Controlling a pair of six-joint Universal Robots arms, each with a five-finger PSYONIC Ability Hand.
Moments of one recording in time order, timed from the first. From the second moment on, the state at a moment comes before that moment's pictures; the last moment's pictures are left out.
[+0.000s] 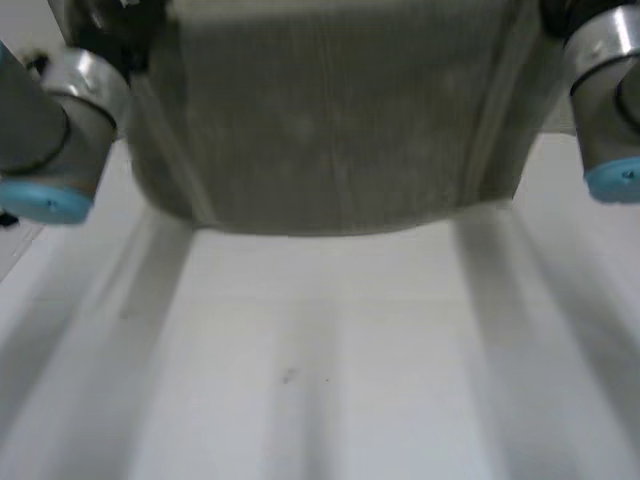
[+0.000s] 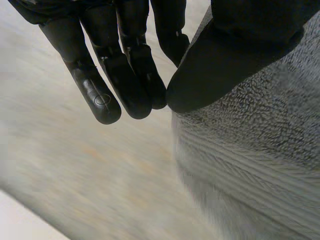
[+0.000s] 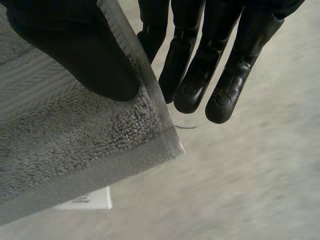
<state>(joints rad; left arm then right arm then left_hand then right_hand) 4.41 -2.07 -1.01 3.45 -1.45 3.86 1.88 -1.07 0.90 -0.21 1.58 2.24 1.20 1.22 1.22 1.22 1.04 0.98 1.18 1.19 1.19 0.98</state>
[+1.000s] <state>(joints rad) 4.50 -2.00 -1.85 3.50 -1.22 3.88 1.74 -1.31 1.78 -0.12 1.42 2.28 0.60 0.59 0.59 0.59 0.42 0.98 1.18 1.19 1.19 1.00</state>
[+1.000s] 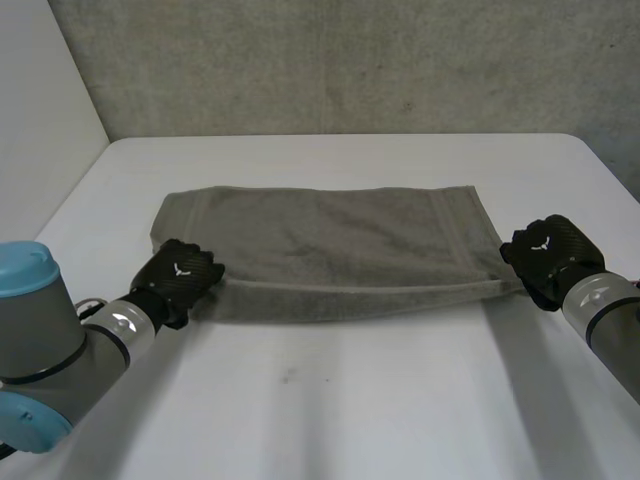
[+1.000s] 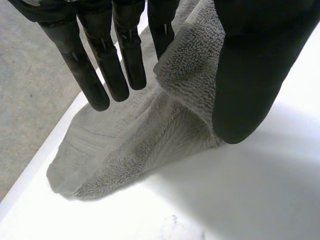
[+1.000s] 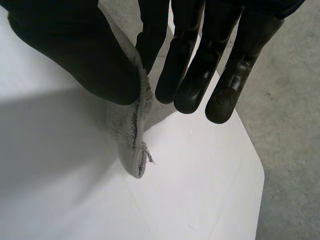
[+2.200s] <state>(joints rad) 4.59 -1.72 -1.98 3.38 -1.22 4.01 1.71 -1.29 1.80 -0.14 1.38 2.28 0.74 0.75 0.75 0.75 0.57 0.98 1.18 1.19 1.19 1.00</state>
